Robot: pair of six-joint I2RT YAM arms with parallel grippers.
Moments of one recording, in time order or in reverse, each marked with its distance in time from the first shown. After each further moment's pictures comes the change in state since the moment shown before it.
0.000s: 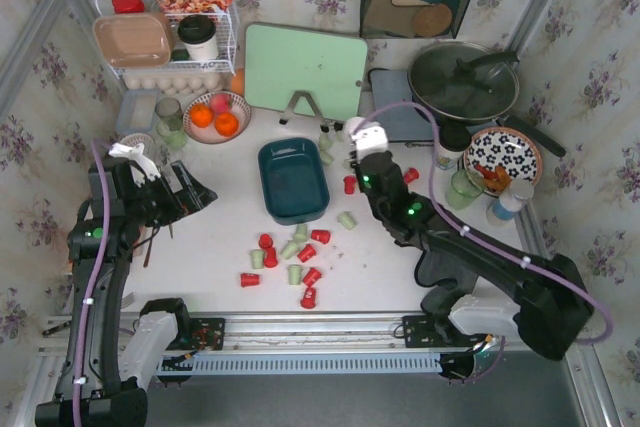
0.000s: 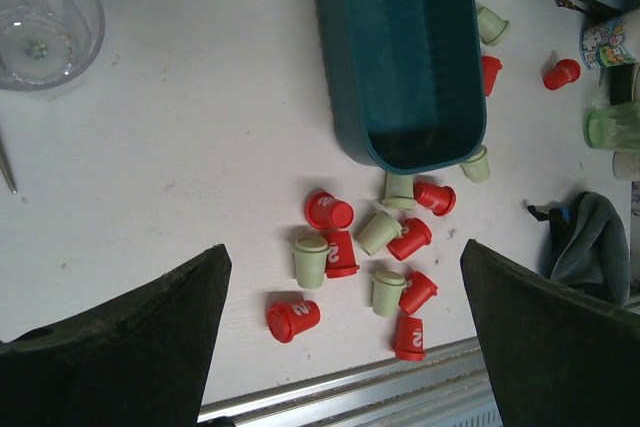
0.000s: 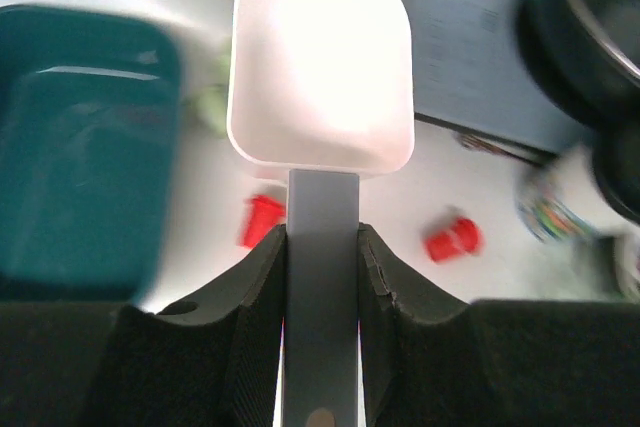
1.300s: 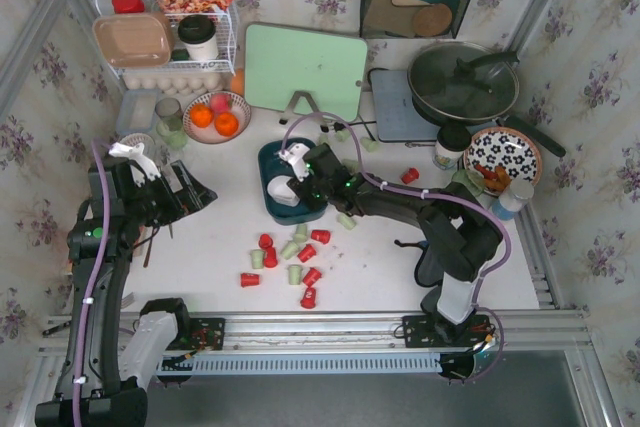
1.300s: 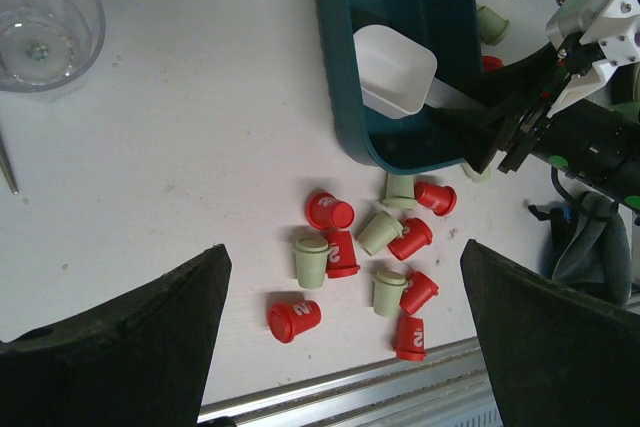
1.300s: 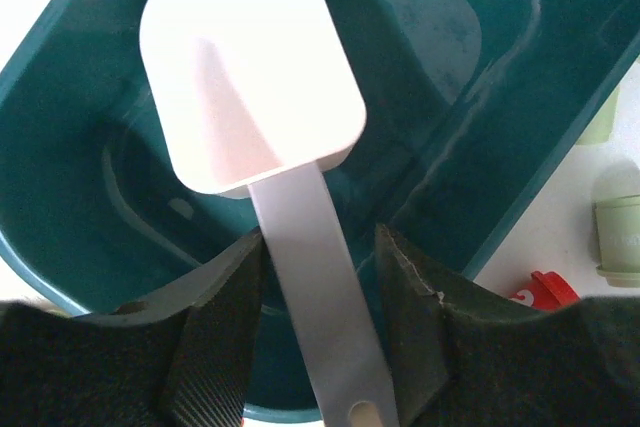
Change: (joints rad) left arm 0.000 0.002 0.002 -0.001 0.000 0.003; right arm 0.010 0.544 0.243 -0.060 -0.500 -0.111
